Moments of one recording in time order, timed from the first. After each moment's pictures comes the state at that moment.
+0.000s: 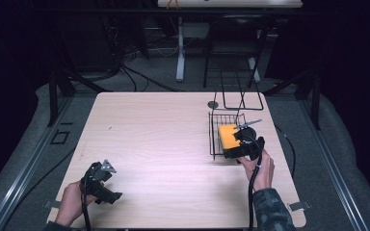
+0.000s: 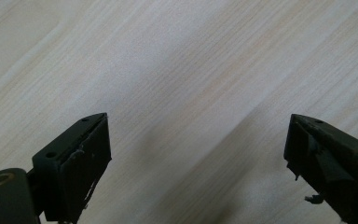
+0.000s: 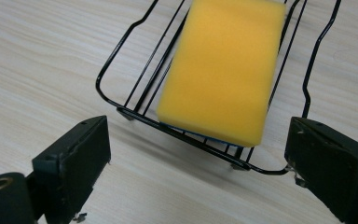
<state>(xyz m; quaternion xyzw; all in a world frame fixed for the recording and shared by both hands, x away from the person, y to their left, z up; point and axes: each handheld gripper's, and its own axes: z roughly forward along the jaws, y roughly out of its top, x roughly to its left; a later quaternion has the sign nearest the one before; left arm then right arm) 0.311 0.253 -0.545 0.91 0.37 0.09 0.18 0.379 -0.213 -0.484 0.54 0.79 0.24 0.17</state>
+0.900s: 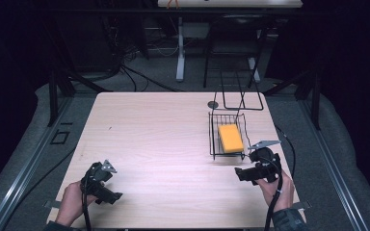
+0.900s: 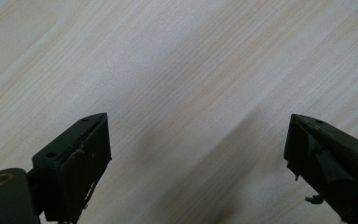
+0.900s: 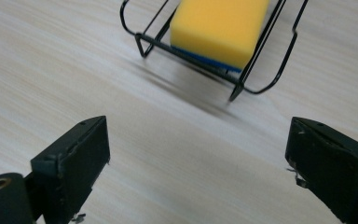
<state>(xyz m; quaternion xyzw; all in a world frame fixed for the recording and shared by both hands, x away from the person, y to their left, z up) 0.311 0.251 -0.545 0.91 0.37 0.09 0.17 0.310 -0.243 -0.480 0.51 0.80 0.26 0.18</state>
